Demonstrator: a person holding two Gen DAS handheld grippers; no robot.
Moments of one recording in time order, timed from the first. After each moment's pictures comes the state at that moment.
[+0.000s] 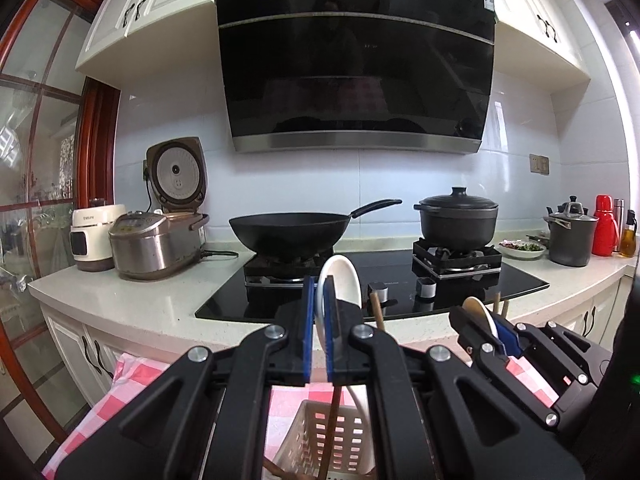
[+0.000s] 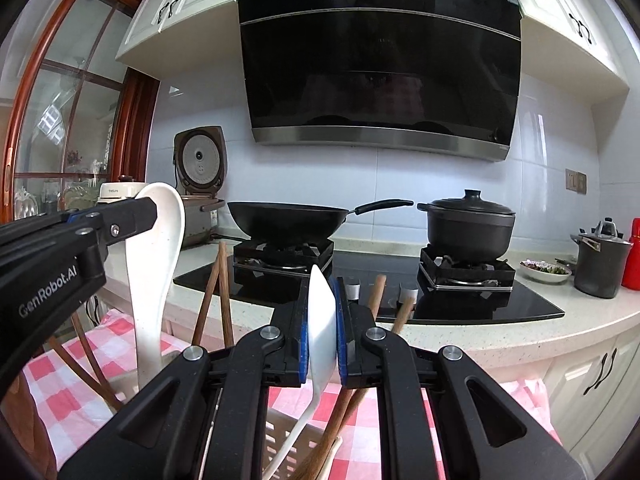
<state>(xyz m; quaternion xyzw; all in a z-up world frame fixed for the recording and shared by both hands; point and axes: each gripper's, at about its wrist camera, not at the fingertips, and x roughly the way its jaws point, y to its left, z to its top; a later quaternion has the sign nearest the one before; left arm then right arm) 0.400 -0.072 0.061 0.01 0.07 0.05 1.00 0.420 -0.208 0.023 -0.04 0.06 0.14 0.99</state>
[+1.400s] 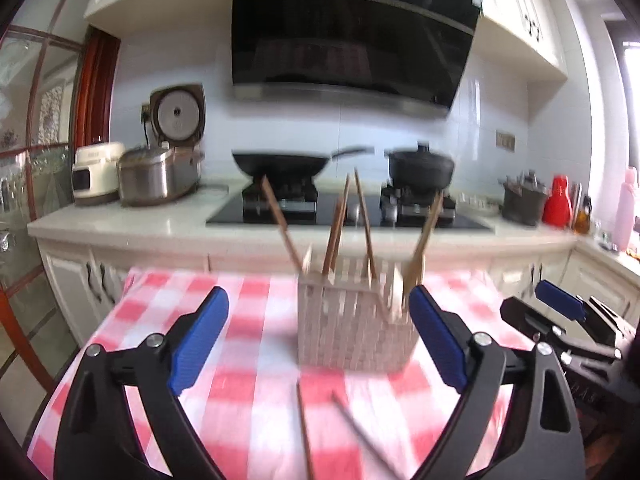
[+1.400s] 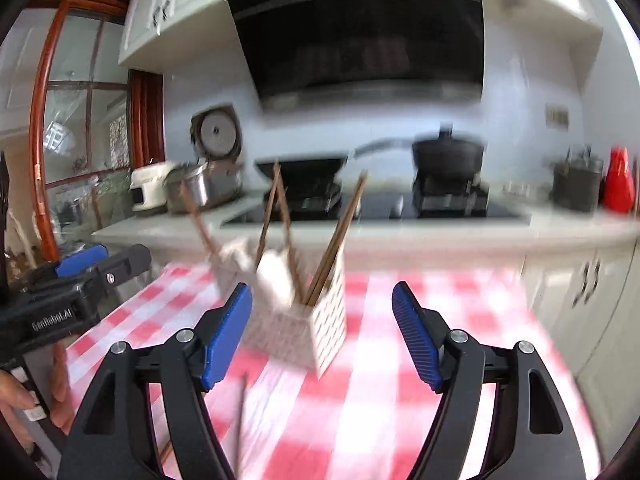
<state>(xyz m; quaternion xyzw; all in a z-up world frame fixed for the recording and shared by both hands) 0.226 -0.034 0.008 -0.02 0.17 -0.01 0.99 0.244 -0.269 -0.001 0.03 0.17 0.16 0.97</state>
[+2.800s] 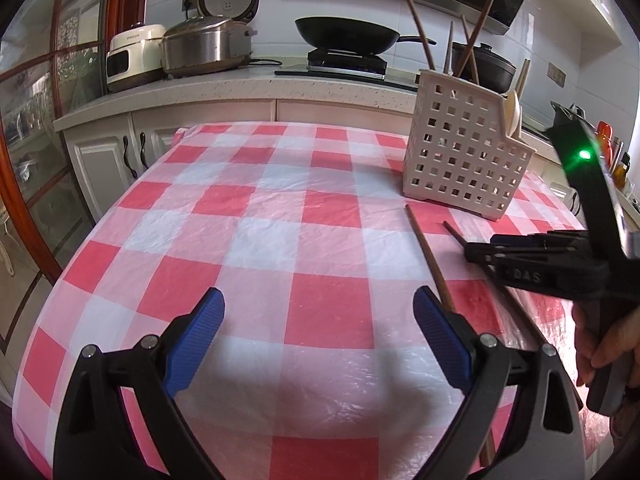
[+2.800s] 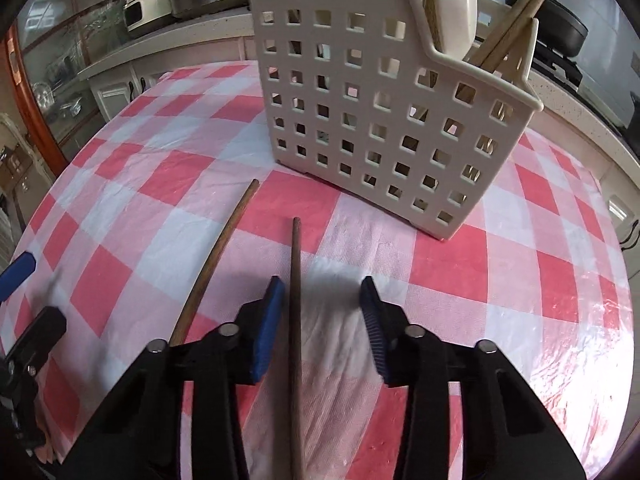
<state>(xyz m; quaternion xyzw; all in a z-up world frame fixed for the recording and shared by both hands) 0.204 0.057 -0.115 -0.06 0.33 0.04 0.94 0.315 -0.138 -0.117 -0.10 0.45 0.18 0.87</state>
